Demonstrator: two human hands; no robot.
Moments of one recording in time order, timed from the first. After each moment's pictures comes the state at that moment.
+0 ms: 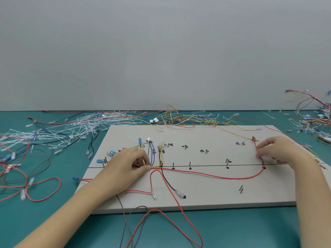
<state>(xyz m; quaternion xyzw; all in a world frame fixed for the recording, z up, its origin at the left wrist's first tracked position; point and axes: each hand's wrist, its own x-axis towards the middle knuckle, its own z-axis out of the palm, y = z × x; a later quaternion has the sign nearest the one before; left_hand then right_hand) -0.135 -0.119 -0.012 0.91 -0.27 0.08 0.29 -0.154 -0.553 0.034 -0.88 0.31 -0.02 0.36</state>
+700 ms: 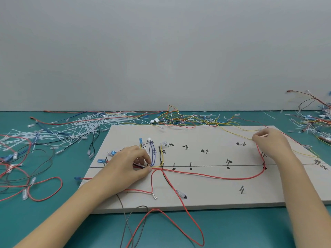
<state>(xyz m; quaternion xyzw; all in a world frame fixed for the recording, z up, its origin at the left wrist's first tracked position) -0.135 -0.118 -0.010 0.90 -0.29 0.09 0.31 -0.131 -0.534 0.023 -0.90 0.27 -0.19 0.30</state>
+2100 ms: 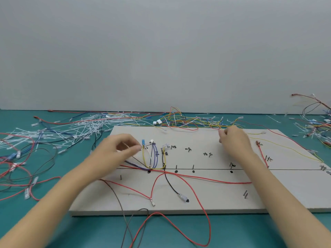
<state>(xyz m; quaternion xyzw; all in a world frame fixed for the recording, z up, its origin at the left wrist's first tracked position) -0.128 -0.096 0.027 0.86 -0.21 0.06 0.47 -0.082 -0.454 0.012 -0.95 0.17 -0.18 0.20</state>
